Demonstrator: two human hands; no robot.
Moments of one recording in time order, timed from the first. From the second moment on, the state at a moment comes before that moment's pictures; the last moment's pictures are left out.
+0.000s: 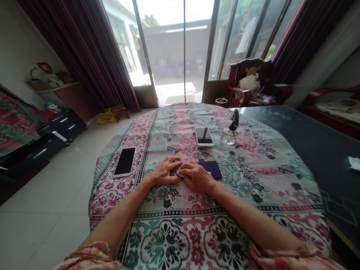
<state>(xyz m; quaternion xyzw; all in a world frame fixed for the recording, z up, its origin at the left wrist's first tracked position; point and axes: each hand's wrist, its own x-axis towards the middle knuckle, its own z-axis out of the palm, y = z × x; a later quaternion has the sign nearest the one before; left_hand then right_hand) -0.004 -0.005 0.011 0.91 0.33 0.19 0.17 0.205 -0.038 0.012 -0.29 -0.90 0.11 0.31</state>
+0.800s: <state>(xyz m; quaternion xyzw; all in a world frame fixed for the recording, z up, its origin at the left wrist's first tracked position) -0.005 -0.010 0.014 0.92 0.34 0.14 0.15 0.217 -0.050 0.024 -0.28 -0.91 0.12 0.27</state>
